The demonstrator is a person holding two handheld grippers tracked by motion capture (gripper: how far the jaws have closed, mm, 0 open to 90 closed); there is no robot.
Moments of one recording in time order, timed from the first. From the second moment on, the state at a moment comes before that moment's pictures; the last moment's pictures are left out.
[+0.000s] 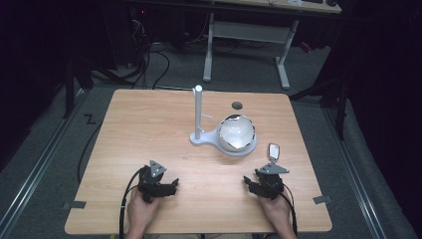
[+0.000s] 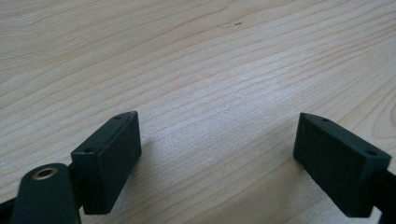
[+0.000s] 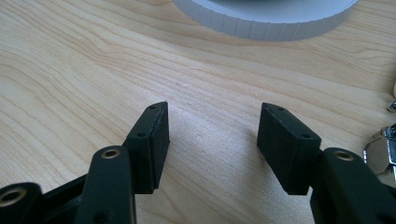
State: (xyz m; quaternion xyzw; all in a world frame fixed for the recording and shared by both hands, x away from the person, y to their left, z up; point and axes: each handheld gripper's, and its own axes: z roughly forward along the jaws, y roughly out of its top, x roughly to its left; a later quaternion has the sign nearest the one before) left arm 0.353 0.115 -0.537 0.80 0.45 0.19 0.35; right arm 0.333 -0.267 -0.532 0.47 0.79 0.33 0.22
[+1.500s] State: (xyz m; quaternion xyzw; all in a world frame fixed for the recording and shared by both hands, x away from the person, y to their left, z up) left arm 0.353 0.116 -0.537 0.80 0.45 0.19 0.35; right arm 0.331 -0.264 -0.532 0.49 0.78 0.33 0.22
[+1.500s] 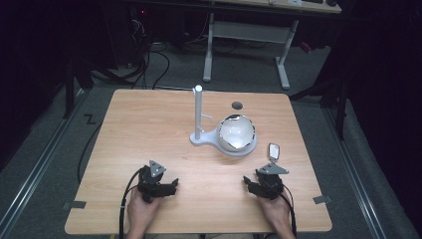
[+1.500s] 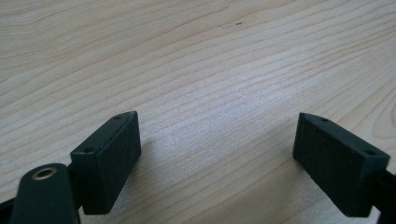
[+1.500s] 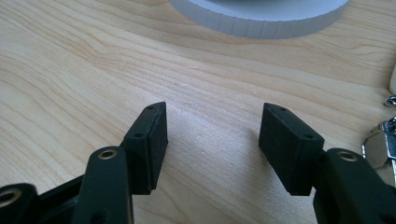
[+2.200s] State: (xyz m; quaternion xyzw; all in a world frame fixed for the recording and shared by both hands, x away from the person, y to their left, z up) left arm 0.352 0.116 -0.537 0.80 0.45 0.19 0.35; right arm 0.319 -0.276 -0.515 0.49 0.76 0.36 0.21
